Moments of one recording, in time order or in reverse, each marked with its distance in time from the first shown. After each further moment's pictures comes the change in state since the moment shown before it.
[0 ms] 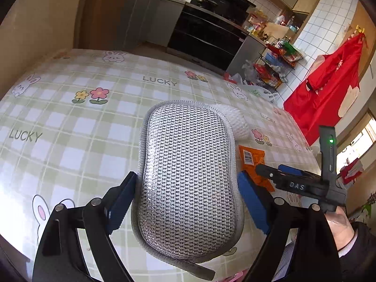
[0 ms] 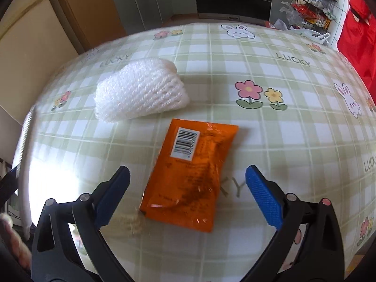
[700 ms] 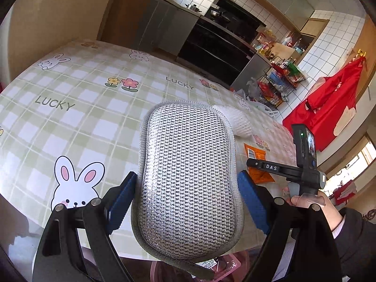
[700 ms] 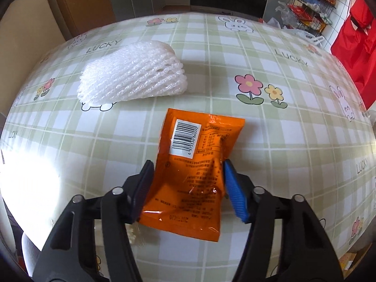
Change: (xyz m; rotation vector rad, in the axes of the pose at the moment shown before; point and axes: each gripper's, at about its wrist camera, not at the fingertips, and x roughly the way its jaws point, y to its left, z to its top) left arm -0.050 0.034 -0.044 -0.101 -0.077 -0.023; right arm 0.013 0.012 -0.004 -0.032 0.035 -0.104
